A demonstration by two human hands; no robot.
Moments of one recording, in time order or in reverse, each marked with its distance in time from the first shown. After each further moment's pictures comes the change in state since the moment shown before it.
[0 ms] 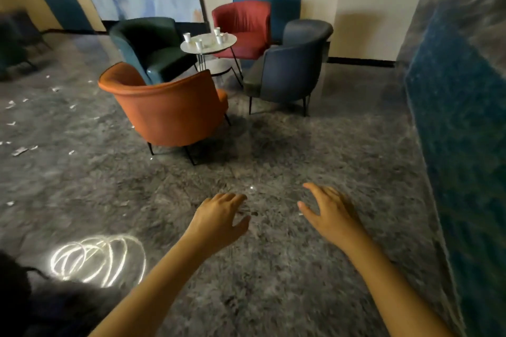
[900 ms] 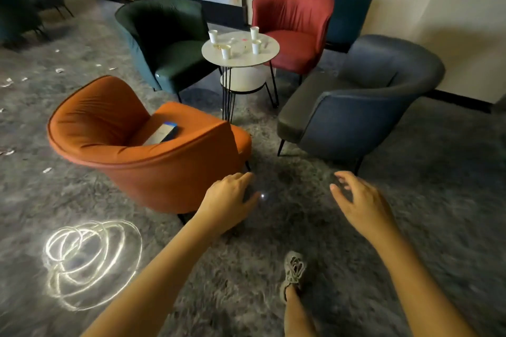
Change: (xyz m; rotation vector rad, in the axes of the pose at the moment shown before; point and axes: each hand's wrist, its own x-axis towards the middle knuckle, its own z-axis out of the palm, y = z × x) left_hand 0.648 -0.359 -0.042 -0.174 0.054 -0.180; right_hand 0.760 0.041 0.061 0.139 0.006 0.019
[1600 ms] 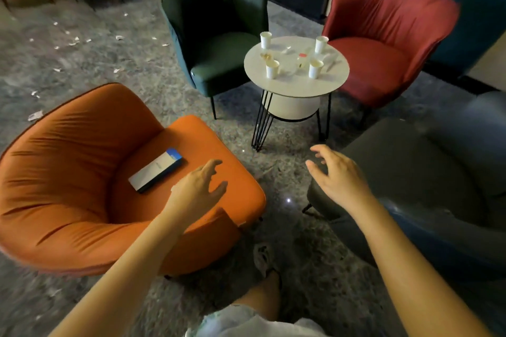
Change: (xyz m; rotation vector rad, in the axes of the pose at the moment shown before) left_hand 0.394 -0.189 -0.025 -0.135 0.204 -0.555; right_hand 0.557 -0.053 0.072 -0.018 -0.251 -0.451
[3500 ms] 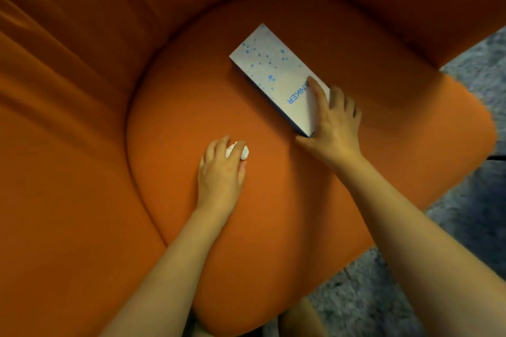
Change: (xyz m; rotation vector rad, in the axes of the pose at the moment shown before) left_hand 0.234 -0.311 0.322 -0.188 0.428 -1.656; right_hand 0.439 -0.167 0.634 -0.239 -0.873 -1.300
